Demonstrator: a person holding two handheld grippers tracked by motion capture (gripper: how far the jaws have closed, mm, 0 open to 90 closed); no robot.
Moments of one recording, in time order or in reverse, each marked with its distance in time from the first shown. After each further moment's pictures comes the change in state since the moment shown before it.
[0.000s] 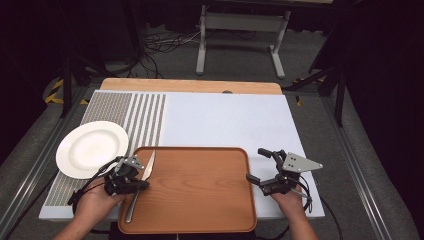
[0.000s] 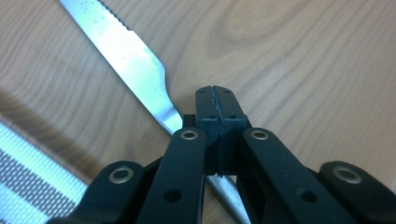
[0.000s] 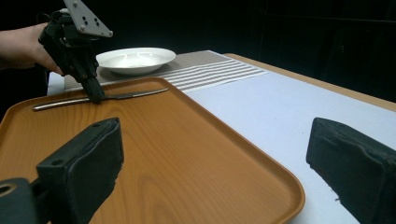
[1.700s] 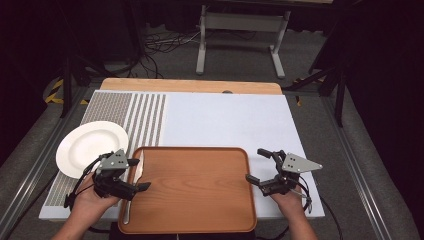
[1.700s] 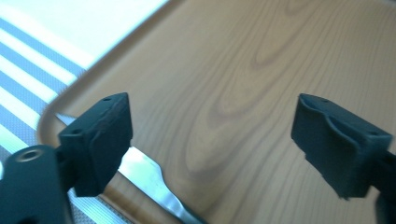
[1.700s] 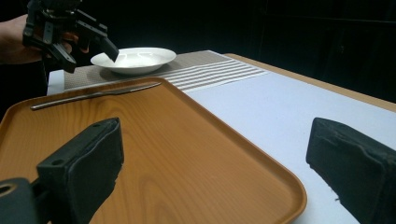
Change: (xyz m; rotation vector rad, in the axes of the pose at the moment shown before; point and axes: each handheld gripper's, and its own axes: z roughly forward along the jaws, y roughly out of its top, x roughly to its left) left arm -0.005 -0.010 -0.037 -0.401 0.043 0.161; right arm 0.002 0.000 0.001 0.000 -0.001 -0.002
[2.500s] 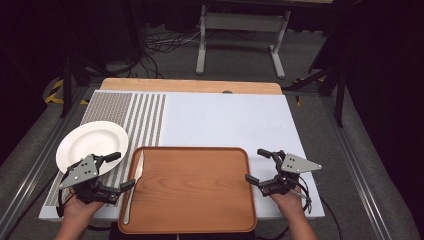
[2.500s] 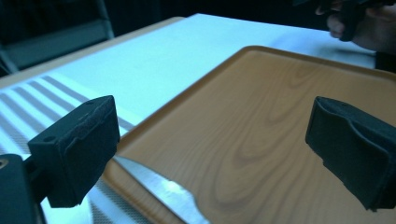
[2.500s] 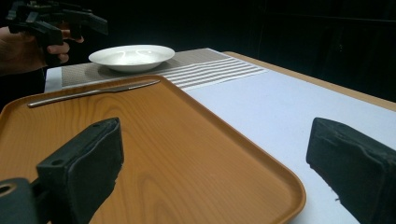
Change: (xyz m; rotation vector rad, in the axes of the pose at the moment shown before) left arm 0.007 -0.049 -0.027 -0.386 0.096 0.020; right arm 0.001 0.000 0.001 0.009 -0.007 -0.006
